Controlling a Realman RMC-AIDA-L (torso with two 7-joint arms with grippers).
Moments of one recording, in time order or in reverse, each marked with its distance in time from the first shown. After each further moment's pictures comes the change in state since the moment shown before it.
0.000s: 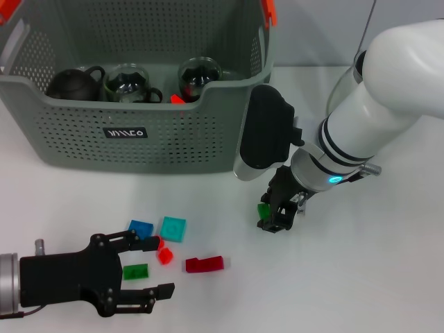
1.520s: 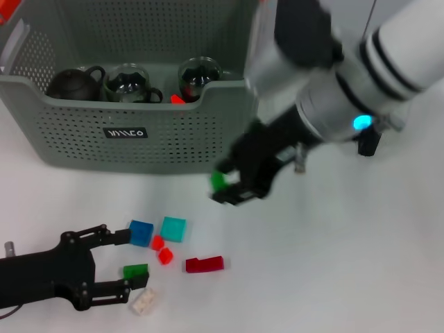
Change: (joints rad) left arm 0.028 0.013 -0.113 0.011 0.025 0.007 0.004; right arm -0.129 -0.012 0.316 -0.591 0.119 -0.480 0.023
